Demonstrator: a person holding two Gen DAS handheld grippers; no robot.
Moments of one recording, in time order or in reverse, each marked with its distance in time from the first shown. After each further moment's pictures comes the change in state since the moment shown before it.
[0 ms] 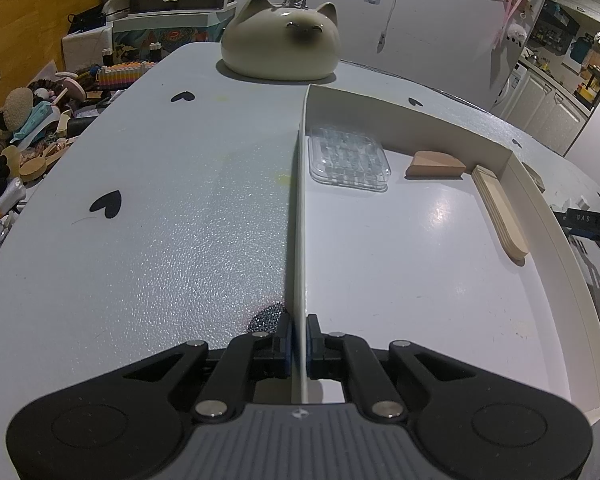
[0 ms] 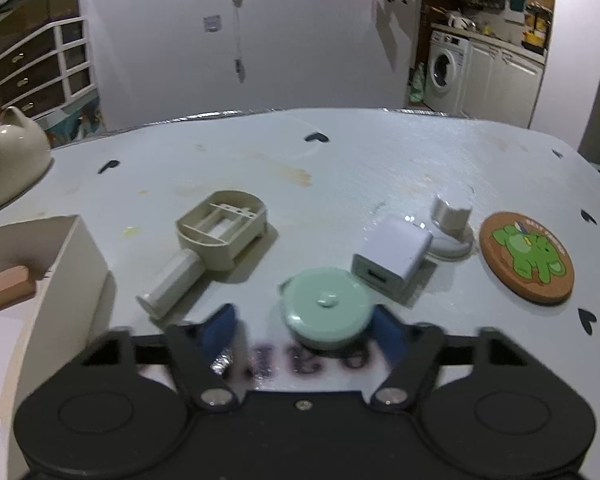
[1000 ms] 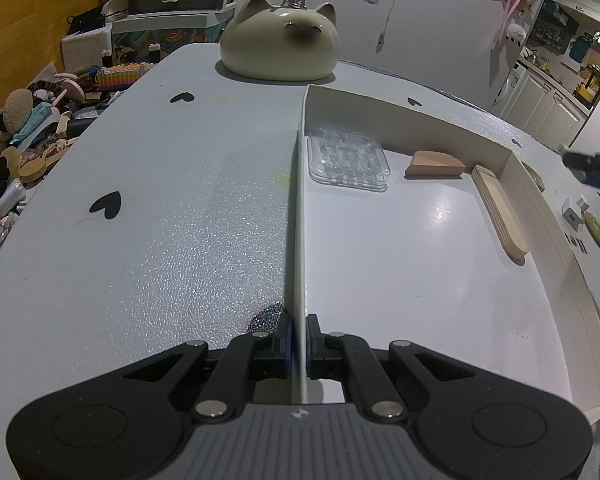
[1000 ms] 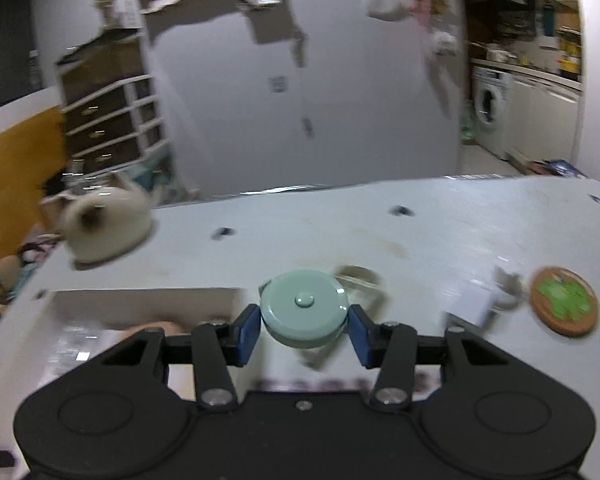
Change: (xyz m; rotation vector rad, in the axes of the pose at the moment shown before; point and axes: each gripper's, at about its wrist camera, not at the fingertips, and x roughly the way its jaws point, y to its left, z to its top) left arm 0.001 0.000 0.000 -0.003 -0.001 -0.001; right arm -0.086 0.057 0.028 -0.005 -0.127 0.234
